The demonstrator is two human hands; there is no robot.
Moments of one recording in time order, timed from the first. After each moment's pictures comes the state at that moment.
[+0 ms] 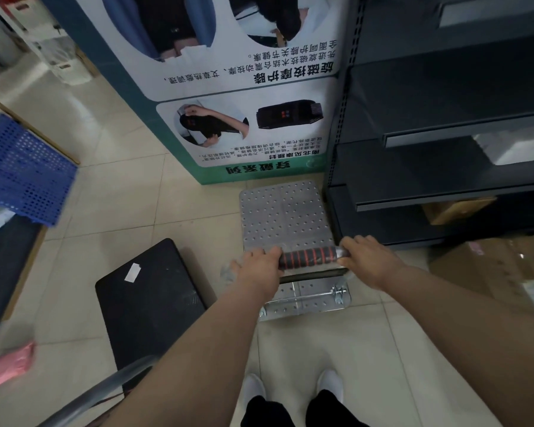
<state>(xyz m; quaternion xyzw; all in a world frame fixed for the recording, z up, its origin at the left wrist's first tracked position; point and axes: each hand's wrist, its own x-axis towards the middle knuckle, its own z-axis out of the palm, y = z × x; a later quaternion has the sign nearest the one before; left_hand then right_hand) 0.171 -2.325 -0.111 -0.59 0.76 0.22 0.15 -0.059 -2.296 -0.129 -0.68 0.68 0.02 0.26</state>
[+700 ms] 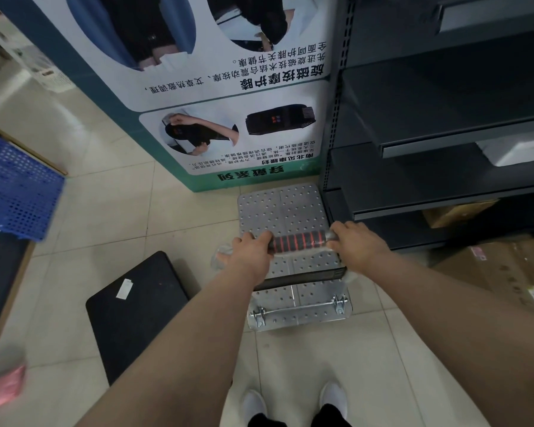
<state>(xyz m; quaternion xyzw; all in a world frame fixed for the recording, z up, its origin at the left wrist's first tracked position) 0.148 -2.405 -0.101 -0.61 0.74 0.23 0.15 -0.066 -2.371 -0.132 -0.65 0.72 0.00 0.24</state>
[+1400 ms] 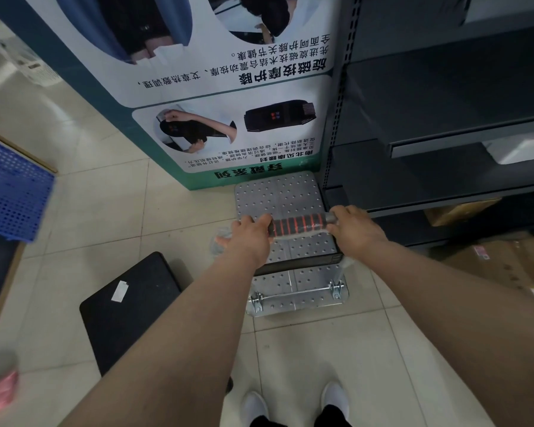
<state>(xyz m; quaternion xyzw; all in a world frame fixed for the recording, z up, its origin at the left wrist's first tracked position) 0.146 -2.449 -0.106 -0.62 0.75 0.22 0.12 -0.057 -2.411 -0.138 -0.60 0.77 -0.04 0.23</state>
